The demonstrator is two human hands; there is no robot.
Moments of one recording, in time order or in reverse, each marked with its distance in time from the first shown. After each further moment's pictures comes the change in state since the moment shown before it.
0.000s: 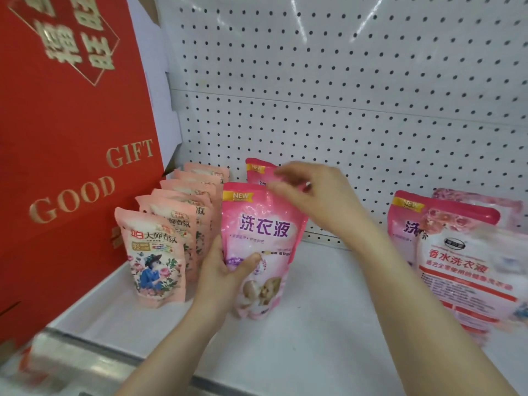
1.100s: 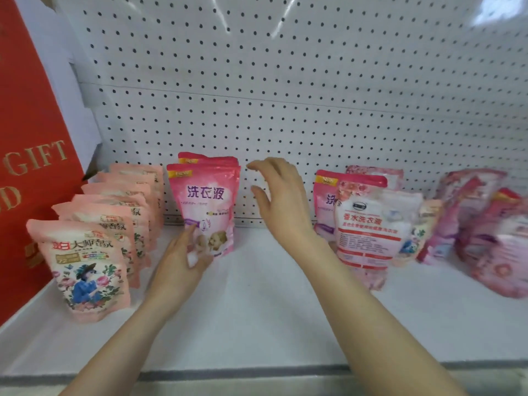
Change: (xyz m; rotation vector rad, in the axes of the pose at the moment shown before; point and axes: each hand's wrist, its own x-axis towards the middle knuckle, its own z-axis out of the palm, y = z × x) left_hand 0.022 -0.026 -0.002 0.672 -0.194 0.206; right_hand -0.050 0.029 0.013 -0.341 0.441 -0.009
